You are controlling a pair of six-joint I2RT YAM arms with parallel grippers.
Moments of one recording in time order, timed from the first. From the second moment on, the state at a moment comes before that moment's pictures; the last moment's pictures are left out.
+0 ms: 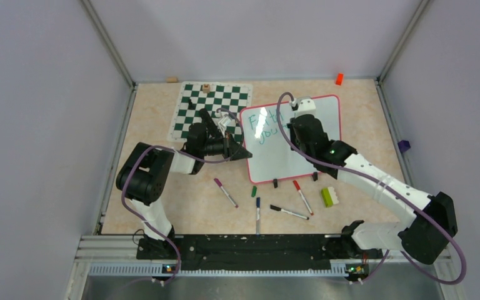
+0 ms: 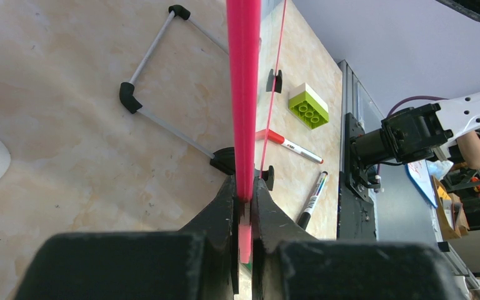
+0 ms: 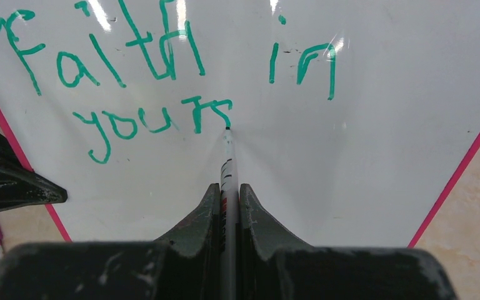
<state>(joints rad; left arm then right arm) -0.36 1.81 0.72 0.84 1.00 -0.57 0.70 1.24 1.01 -0.34 0.48 0.24</state>
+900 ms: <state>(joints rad) -0.36 1.81 0.73 0.84 1.01 -0.56 0.68 1.10 1.01 -0.34 0.44 0.24</state>
